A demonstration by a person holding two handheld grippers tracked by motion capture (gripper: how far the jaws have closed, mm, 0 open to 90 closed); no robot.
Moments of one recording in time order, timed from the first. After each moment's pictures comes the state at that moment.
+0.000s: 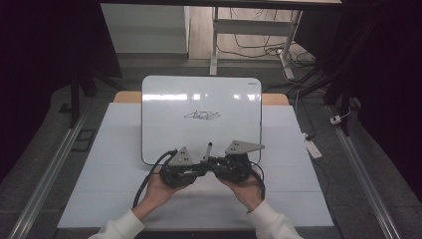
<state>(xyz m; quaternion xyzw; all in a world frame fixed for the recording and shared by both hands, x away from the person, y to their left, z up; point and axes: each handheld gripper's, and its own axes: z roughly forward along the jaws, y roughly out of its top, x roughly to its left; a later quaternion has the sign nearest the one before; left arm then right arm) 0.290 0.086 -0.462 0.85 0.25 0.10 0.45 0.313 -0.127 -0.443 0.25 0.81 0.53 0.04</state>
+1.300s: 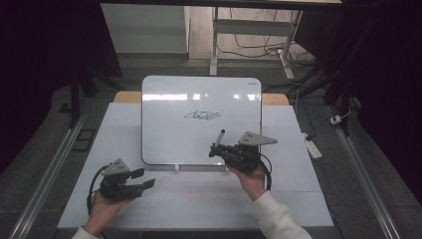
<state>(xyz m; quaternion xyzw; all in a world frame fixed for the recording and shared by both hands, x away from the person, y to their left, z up) 0.242 0.233 -0.502 0.78 0.44 0.10 0.43 0.340 -0.150 -0.441 0.27 0.76 0.58 0.09</state>
